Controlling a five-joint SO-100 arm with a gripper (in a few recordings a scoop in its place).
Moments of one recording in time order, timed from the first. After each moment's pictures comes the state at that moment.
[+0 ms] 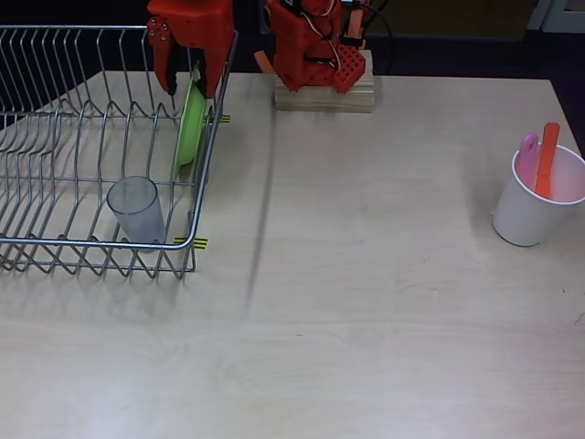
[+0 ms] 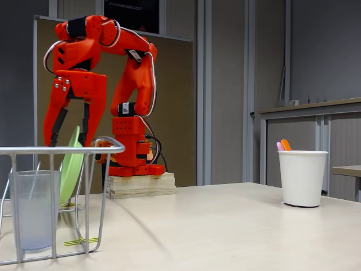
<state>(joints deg) 47.5 112.9 121.1 80.7 44.9</state>
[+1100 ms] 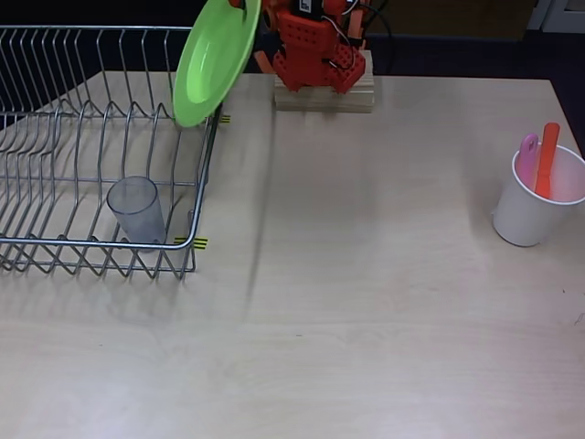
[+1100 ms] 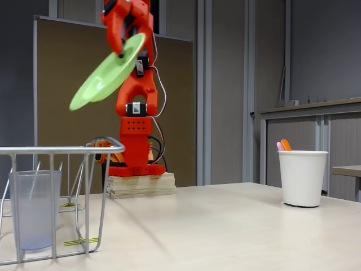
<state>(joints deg) 14.9 134.6 91.0 104.5 43.9</state>
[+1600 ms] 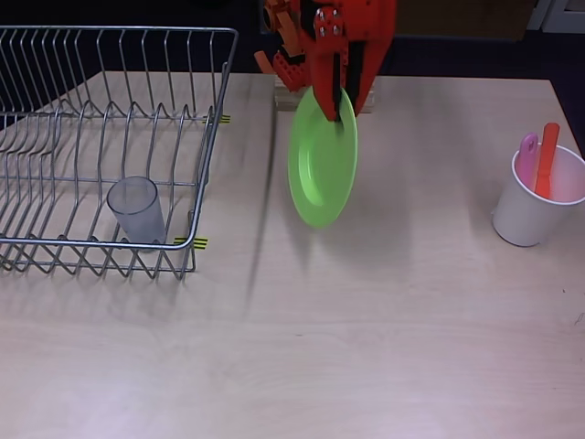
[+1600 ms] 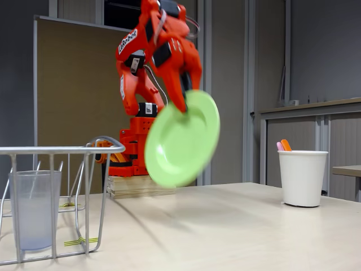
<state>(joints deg) -11.5 128.0 124.6 76.3 76.0</state>
